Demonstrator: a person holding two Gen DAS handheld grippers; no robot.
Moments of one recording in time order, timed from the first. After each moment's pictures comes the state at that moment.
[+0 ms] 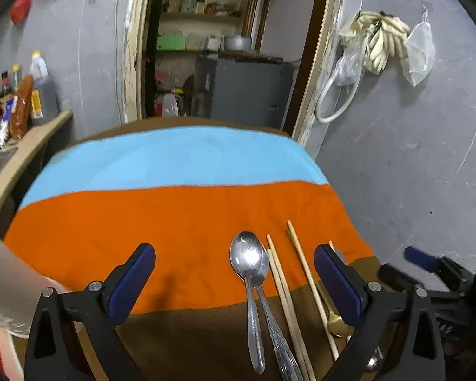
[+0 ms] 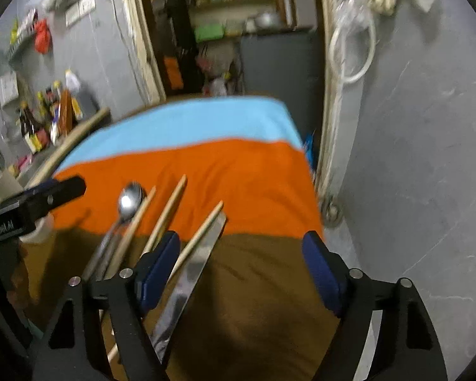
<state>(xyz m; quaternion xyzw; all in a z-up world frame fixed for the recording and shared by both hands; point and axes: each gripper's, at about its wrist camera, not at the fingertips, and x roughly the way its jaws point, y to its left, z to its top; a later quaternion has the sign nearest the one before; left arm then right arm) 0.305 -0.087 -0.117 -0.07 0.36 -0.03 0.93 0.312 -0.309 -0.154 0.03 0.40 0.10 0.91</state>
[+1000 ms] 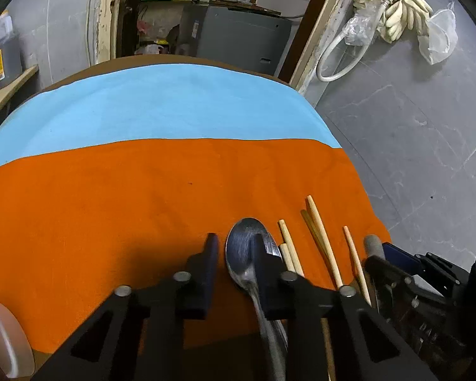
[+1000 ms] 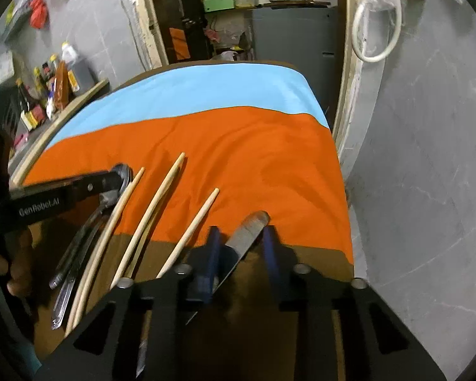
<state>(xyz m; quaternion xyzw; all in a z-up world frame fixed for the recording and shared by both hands) 0.366 -0.086 -0.173 -0.10 0.45 -0.08 0.88 0.350 -0.293 -0.180 0.02 0.44 0.12 0.89</state>
